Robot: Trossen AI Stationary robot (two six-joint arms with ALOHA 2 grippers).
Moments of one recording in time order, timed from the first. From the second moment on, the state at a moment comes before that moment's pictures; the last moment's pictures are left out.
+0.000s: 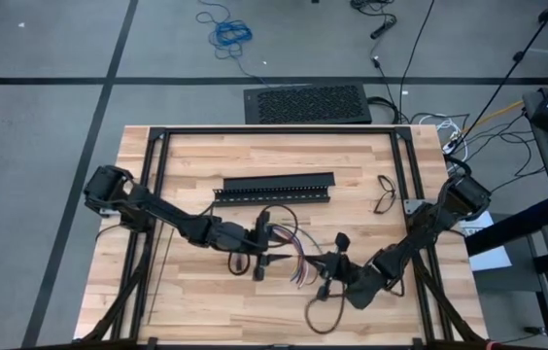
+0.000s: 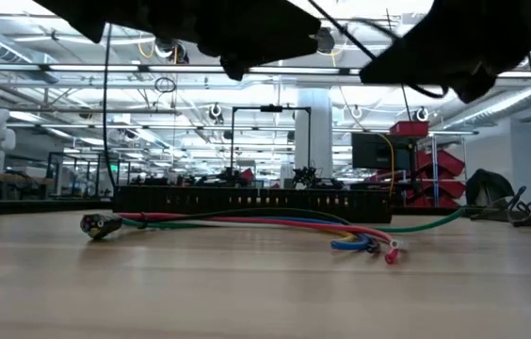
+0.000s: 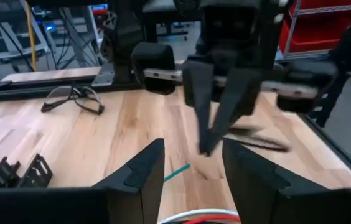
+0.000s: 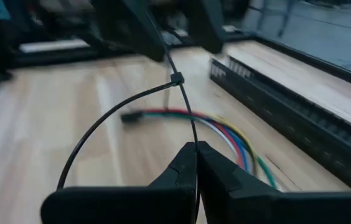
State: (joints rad) left arm -0.31 1.68 0.84 0.62 -0.19 0.01; right arm 0.70 1.69 0.76 0.42 1.02 0.49
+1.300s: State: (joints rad) left arm -0.35 1.57 0.88 0.31 -0.24 0.02; right arm 0.63 1.69 0.73 0.43 0.88 0.37
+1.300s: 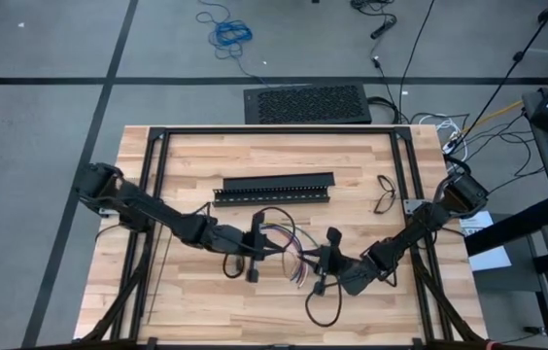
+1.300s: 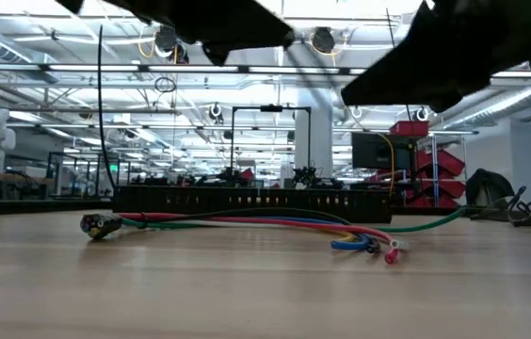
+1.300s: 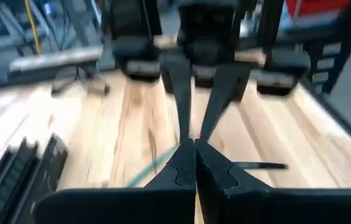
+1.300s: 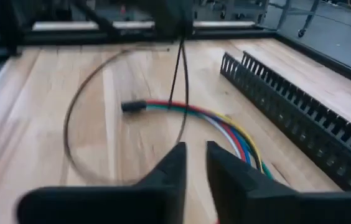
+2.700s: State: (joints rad) left arm -0.82 1.73 1.09 -0.81 -0.74 -1.49; right arm 0.00 2.11 1.39 -0.09 -0.21 -0.58
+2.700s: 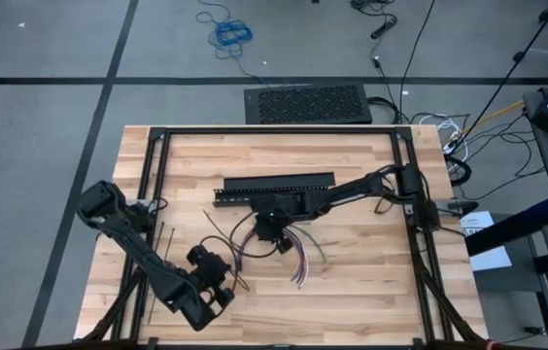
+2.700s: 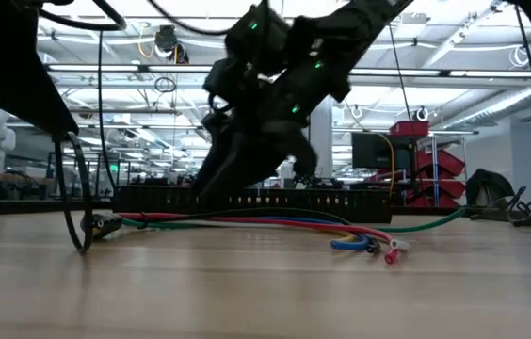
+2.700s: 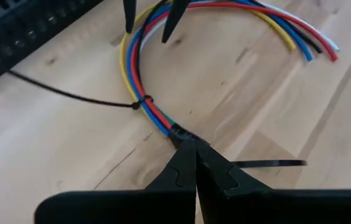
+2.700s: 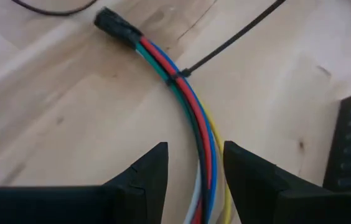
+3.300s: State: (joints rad) left arm -0.83 1.73 1.09 -0.95 -0.69 -1.67; right arm -0.07 2.26 1.50 -0.18 -0.39 -0.64
